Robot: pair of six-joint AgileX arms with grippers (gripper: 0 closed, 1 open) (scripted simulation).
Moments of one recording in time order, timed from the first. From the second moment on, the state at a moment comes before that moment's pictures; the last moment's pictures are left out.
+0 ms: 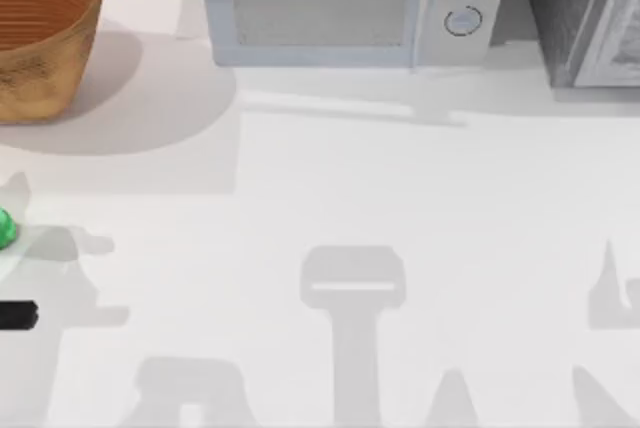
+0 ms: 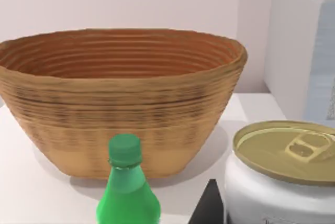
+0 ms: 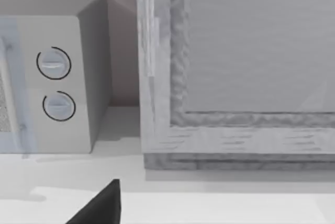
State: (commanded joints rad) left arm 0.00 0.06 0.01 0.01 0.02 0.00; right arm 0.00 0.00 0.00 0.00 0.00 0.00
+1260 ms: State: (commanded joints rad) left arm -0.29 1.81 0.90 0.95 0.87 0.03; right arm 0.00 0.00 0.00 0.00 0.00 0.00
